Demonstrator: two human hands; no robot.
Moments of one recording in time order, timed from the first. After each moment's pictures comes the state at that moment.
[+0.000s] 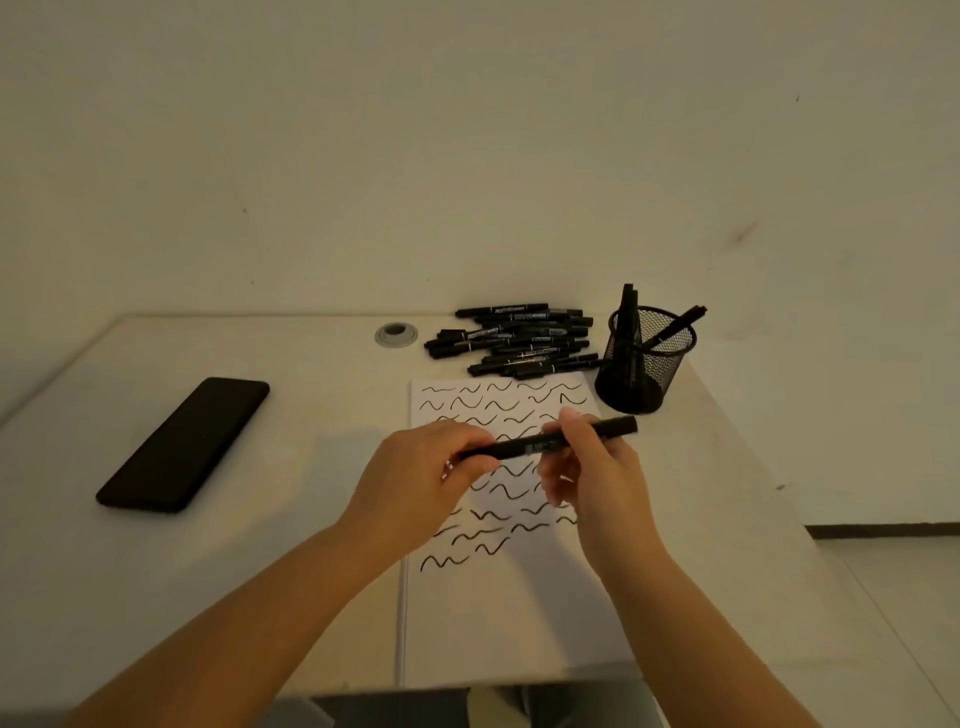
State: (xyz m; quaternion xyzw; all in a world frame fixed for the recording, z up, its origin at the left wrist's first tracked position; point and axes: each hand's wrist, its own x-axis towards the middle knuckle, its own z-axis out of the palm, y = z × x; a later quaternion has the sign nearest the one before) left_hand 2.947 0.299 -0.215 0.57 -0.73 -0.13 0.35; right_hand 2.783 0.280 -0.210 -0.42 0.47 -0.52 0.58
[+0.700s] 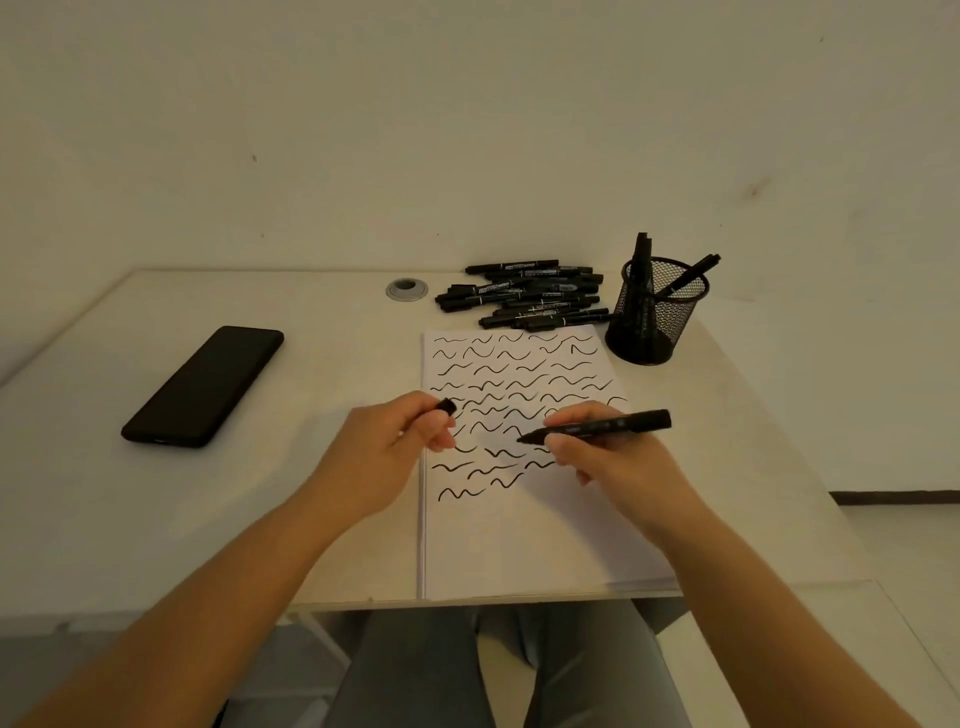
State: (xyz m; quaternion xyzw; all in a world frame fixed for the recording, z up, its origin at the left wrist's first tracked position) left_hand 2.983 0.331 -0.245 0.59 -0.65 -0.28 0.39; right_hand 2.756 0.300 -0.237 -0.63 0.48 -0.36 0.49
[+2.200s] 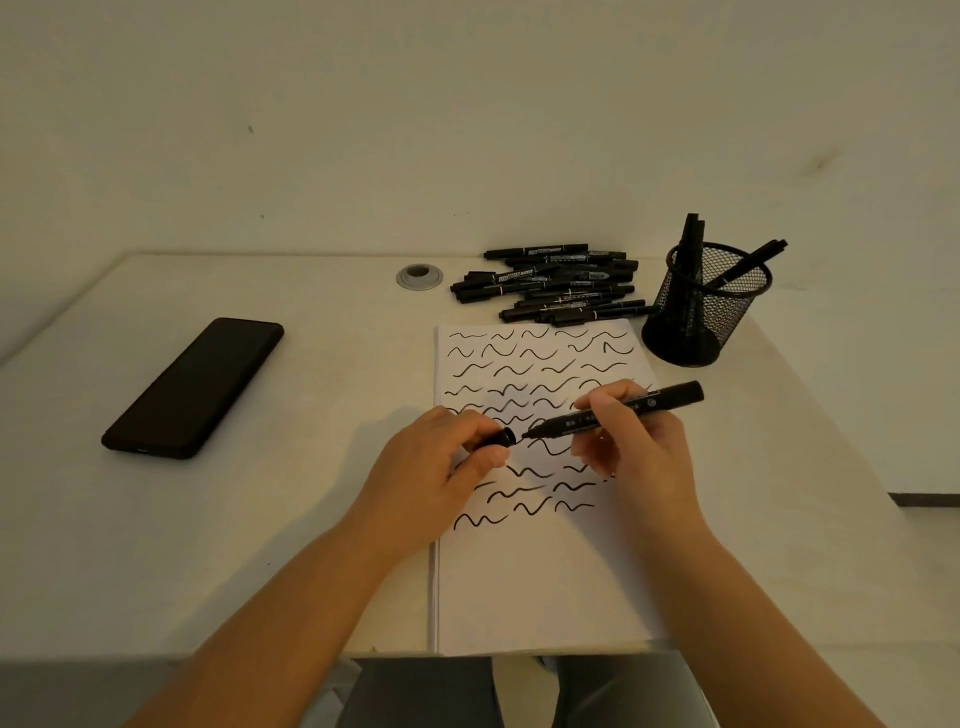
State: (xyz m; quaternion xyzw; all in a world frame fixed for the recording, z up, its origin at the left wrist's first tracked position) left_hand 2.966 0.312 -0.266 0.59 -0.71 -0.19 0.33; right_hand 2.789 0.280 -0.244 -0.50 0.41 -0.54 0.54
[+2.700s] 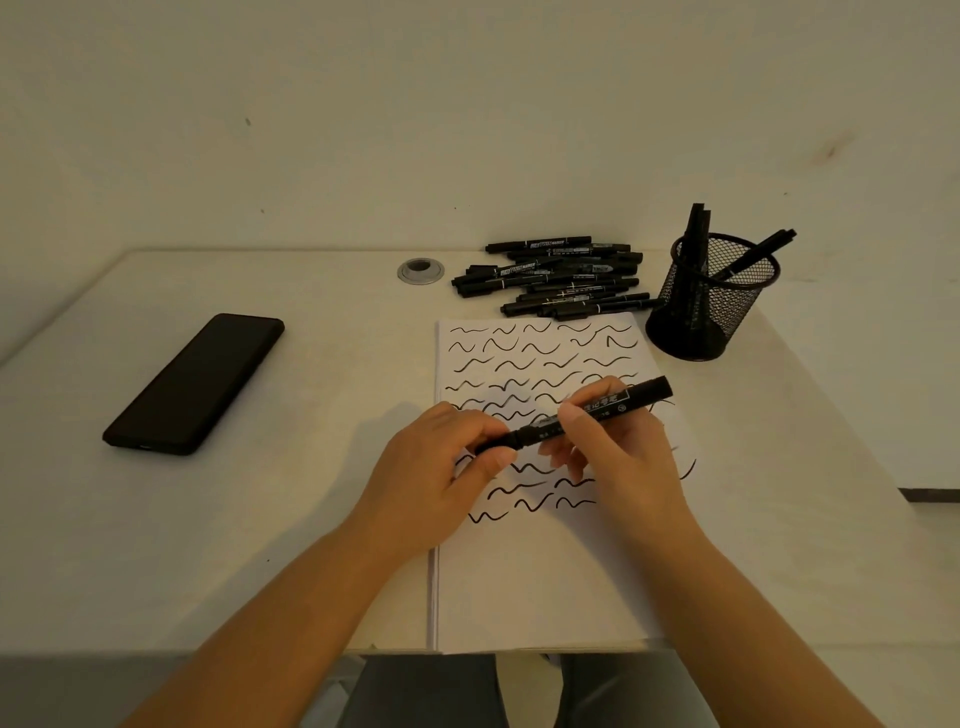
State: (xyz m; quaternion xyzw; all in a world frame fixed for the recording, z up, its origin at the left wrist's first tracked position) left_hand 2.960 0.317 -0.259 0.57 -0.74 -0.15 0.34; right_hand 2.793 0.284 -0.252 -0.59 0.39 -0.49 0.51
